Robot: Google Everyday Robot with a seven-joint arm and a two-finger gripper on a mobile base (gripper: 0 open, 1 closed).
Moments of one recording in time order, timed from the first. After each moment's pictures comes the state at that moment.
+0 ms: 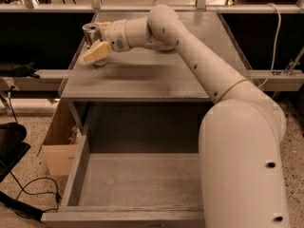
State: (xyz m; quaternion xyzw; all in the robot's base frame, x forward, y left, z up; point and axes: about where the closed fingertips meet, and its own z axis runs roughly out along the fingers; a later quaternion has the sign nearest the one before) arm 0.747 0.201 0.898 -0.55 0.55 0.37 0.50
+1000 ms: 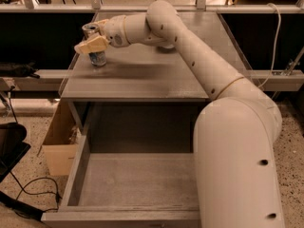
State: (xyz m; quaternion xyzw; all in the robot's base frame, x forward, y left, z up) arm 0.759 0.204 0.909 -0.54 0.56 0.37 0.51
